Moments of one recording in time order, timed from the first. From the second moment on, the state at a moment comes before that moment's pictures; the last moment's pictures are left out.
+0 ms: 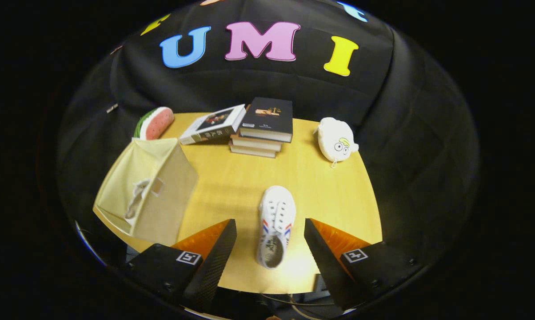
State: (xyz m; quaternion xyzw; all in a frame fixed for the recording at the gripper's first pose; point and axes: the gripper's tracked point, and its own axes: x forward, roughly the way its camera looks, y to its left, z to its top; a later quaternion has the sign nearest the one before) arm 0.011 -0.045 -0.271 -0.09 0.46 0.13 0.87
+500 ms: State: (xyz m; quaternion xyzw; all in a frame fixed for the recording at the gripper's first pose) arm 0.015 -0.070 -0.406 -0.15 0.51 0.20 0.82
